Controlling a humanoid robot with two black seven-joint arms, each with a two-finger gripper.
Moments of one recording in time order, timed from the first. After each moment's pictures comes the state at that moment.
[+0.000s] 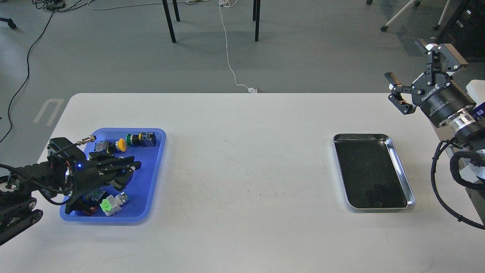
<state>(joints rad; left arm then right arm) -0.56 0.77 -0.34 -1.01 1.94 0.12 -0.46 0.66 -0.78 0.54 1.07 -0.05 0.38 0.49</state>
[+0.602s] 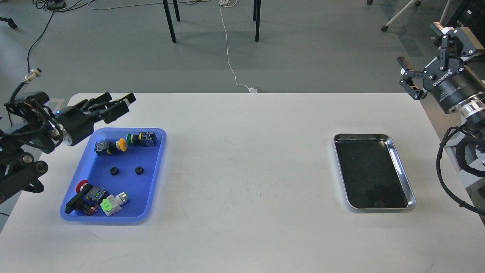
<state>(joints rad) -0.72 0.76 -0.49 -1.02 1.20 0.12 -0.45 0.71 -0.76 0.62 0.98 -0.06 0.36 0.49</state>
